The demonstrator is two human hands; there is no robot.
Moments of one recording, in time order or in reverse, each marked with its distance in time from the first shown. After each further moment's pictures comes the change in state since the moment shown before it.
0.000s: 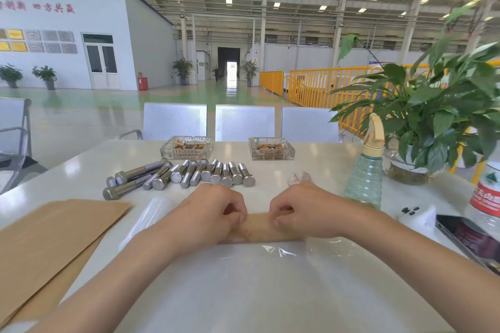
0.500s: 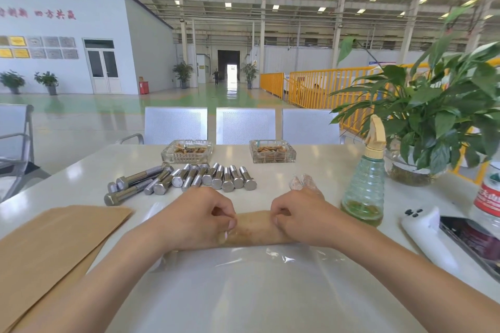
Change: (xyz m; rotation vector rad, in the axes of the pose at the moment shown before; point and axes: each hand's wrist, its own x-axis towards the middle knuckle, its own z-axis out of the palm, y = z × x) left_hand 0.001 -0.013 -0.014 0.017 -0.065 -0.053; right_hand 0.012 0.002 0.022 0.099 0.140 0.097
